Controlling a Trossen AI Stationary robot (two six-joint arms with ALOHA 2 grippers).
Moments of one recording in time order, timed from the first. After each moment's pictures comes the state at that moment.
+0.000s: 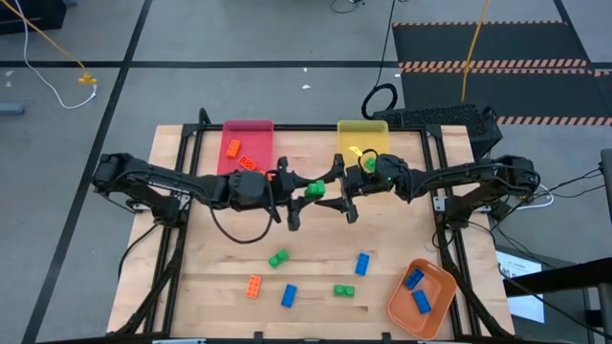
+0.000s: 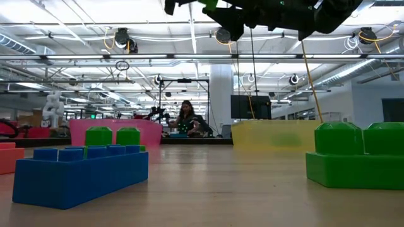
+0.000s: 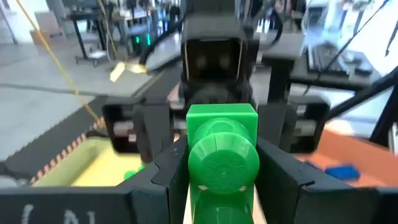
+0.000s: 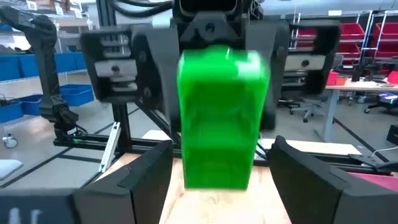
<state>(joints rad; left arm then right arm) -0.12 1.45 1.08 0.24 -0.30 -0.02 -0.11 1.40 0.72 0.75 -0.33 0.04</state>
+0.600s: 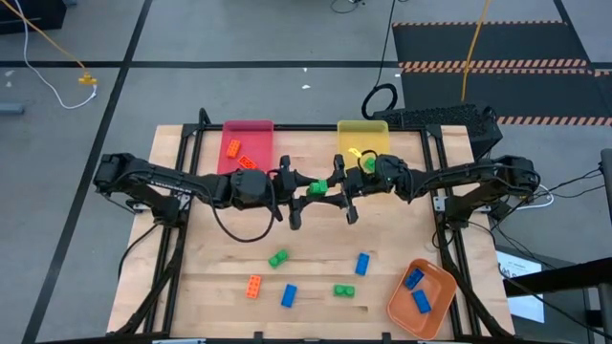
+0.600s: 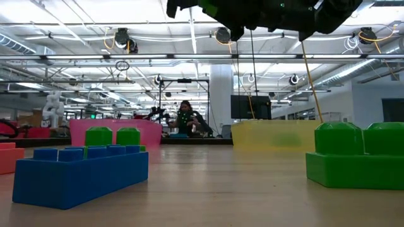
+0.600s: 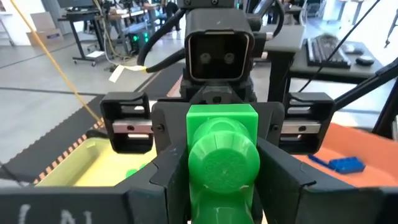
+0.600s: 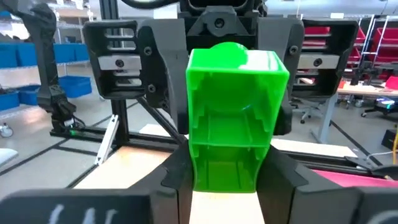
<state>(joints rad) -0.11 1.46 1.08 0.24 -0.28 0.00 -0.12 1.40 0.72 0.73 -0.32 -0.01</state>
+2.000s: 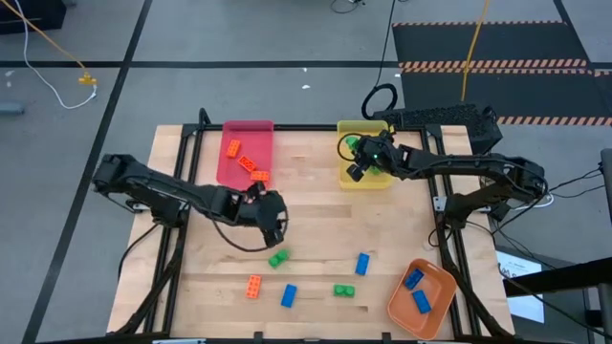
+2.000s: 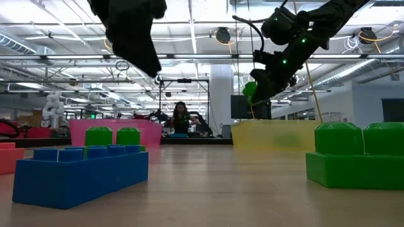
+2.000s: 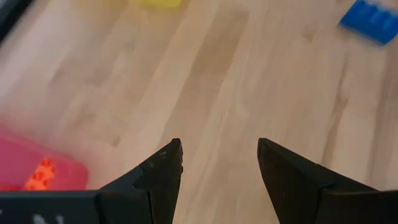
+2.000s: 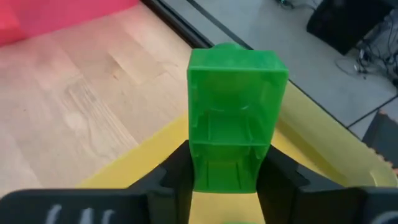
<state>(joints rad) -0.22 1.47 1.08 -0.59 -0.37 -0.46 -0.39 1.33 0.72 -0.10 0.40 0.10</state>
